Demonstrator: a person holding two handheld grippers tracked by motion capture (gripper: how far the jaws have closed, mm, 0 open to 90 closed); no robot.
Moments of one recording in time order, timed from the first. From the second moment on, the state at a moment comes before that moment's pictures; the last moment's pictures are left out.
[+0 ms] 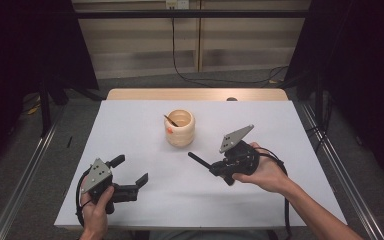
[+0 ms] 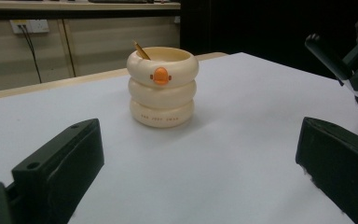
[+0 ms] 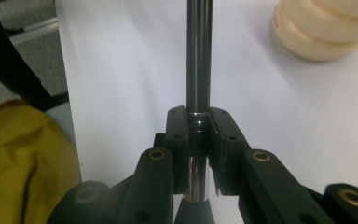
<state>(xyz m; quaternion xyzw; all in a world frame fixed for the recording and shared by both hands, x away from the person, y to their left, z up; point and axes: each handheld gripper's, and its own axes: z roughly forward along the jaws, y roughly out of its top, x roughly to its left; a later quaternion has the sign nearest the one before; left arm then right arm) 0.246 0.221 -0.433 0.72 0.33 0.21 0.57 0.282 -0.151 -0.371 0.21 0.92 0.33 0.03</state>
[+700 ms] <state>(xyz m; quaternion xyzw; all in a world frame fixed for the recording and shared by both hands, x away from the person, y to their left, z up) 0.247 0.219 -0.431 0.73 0.32 0.20 0.57 0.289 -0.129 -0.393 0.17 0.97 0.17 -0.04</state>
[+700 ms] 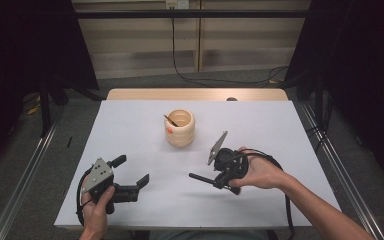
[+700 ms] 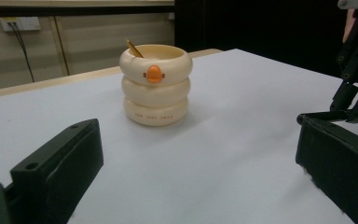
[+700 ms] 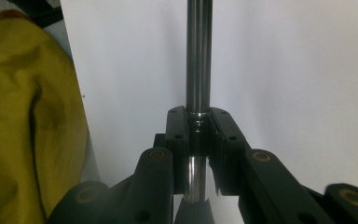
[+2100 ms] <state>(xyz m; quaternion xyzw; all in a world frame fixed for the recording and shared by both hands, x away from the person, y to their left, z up) 0.269 0.156 -0.366 0.76 0.19 0.12 0.61 0.287 -0.134 -0.392 0.16 0.97 0.19 -0.05</state>
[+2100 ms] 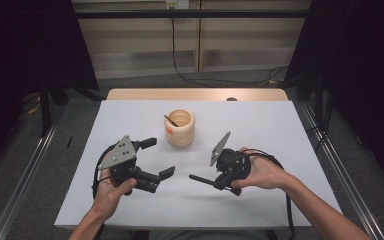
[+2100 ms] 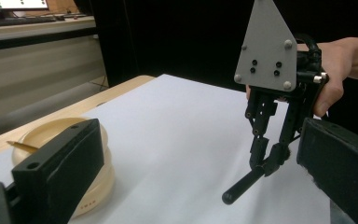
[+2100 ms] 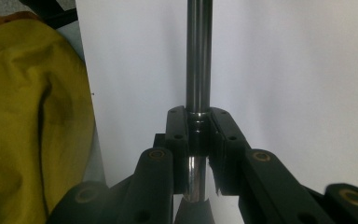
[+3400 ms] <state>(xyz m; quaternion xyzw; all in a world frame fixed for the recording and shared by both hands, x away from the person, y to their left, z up) 0.293 0.071 -0.370 0.91 0.05 0.03 0.41 0.285 -0.130 -0.395 0.15 0.97 0.18 -0.06</state>
